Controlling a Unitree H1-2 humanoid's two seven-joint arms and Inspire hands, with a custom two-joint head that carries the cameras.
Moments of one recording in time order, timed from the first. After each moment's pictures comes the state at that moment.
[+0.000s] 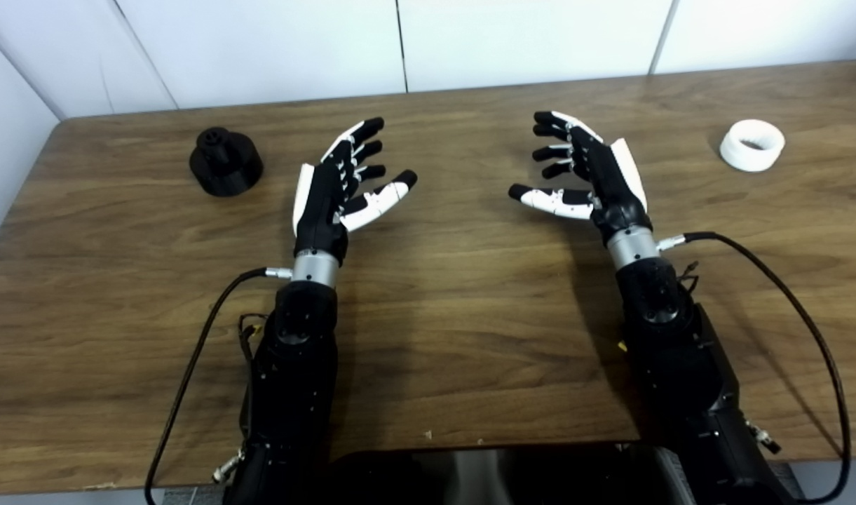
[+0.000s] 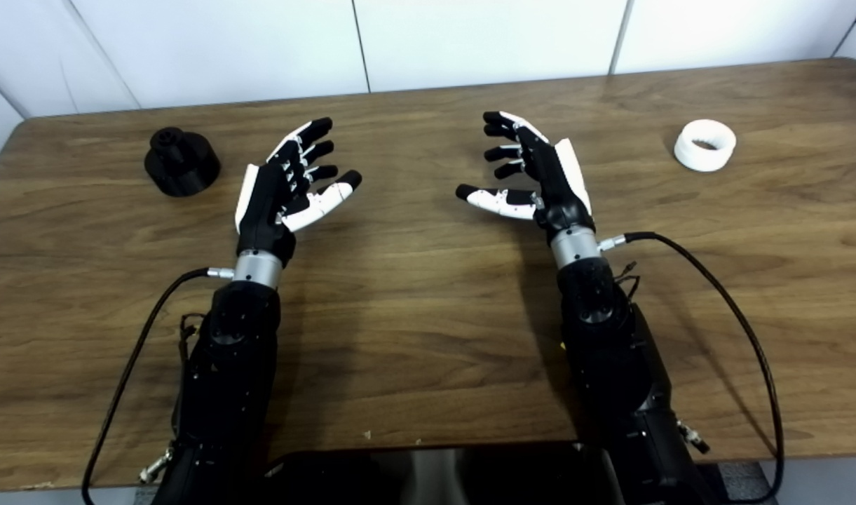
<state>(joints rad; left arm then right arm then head) -0.26 -0.01 -0.03 0.12 0.08 -0.01 0.04 -0.32 -0.09 0.08 0.19 -0.28 -0.05 -0.08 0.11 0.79</state>
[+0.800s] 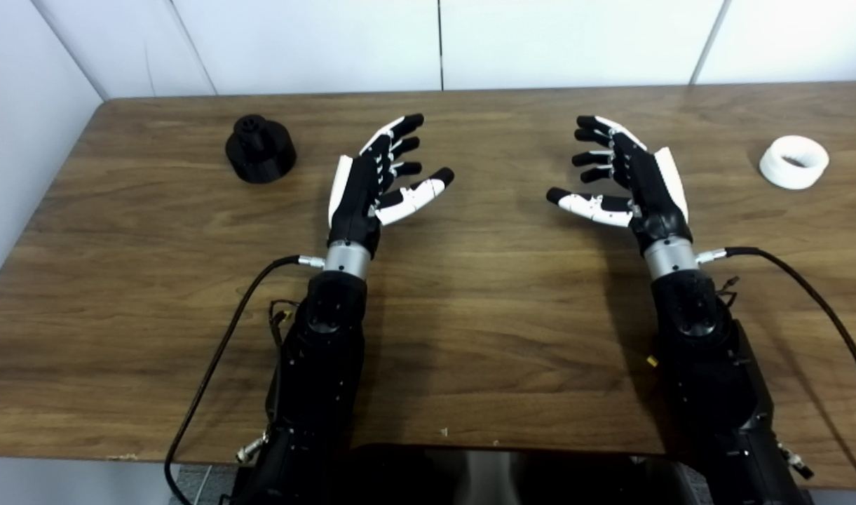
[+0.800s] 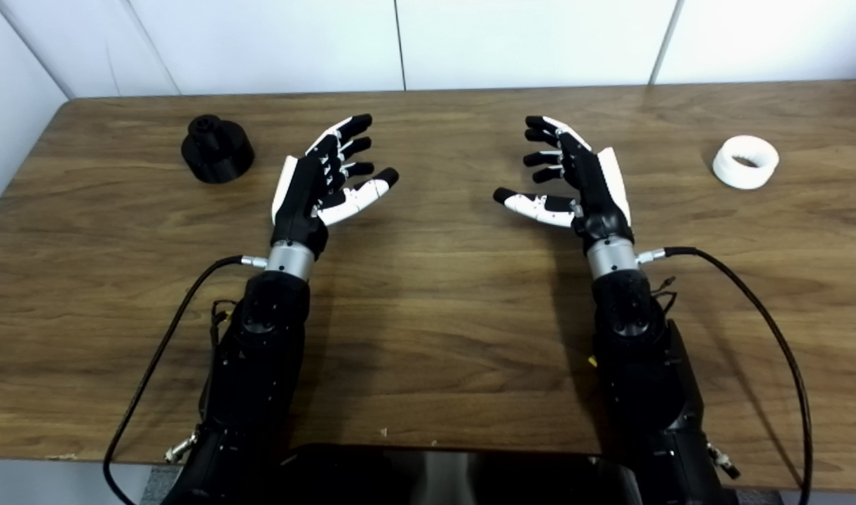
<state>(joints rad) -0.26 -0.03 -0.03 0.12 0.11 -0.01 0.04 -0.32 -0.10 0.07 0.19 -0.27 -0.05 -0.08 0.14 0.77</state>
